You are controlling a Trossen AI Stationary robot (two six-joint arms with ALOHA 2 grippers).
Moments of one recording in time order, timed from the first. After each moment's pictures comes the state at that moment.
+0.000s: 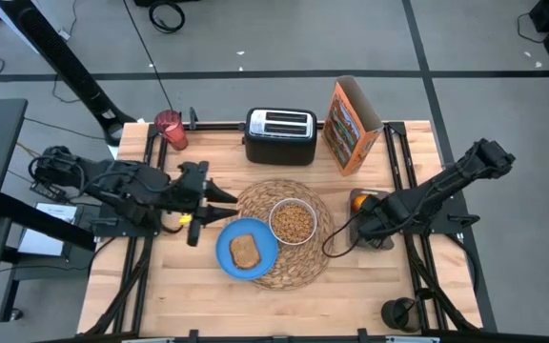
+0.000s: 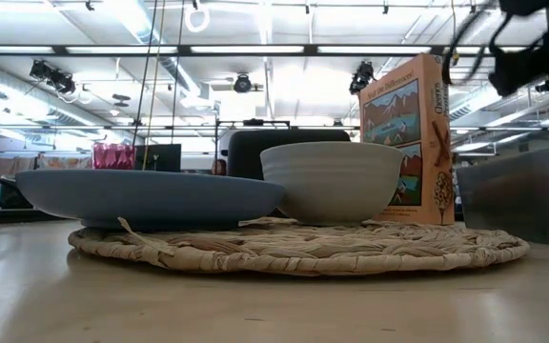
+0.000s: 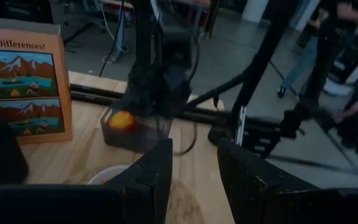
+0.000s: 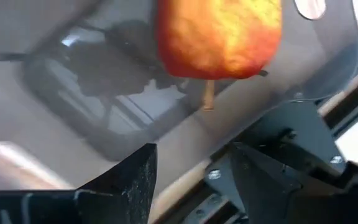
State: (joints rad) left arm -0.36 1.13 1.34 -0.44 -0.32 -0.32; right arm 0.43 1.26 0.82 -1.33 0.07 1.21
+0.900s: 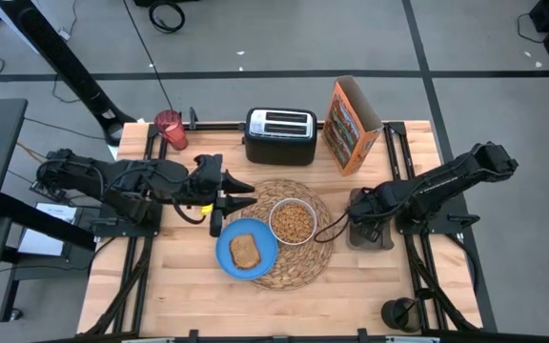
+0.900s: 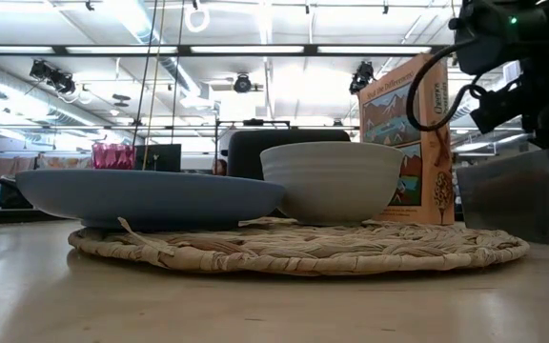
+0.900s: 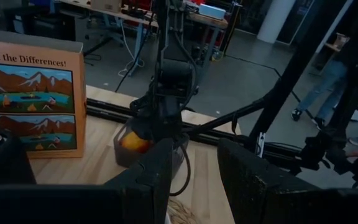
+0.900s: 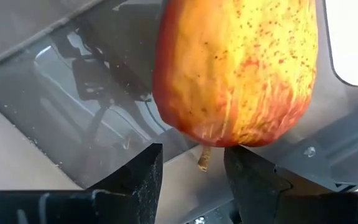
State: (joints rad) left arm -0.27 1.21 1.34 -0.30 -0.32 -0.32; right arm 0.22 1.26 0.70 -1.16 0.06 0.84
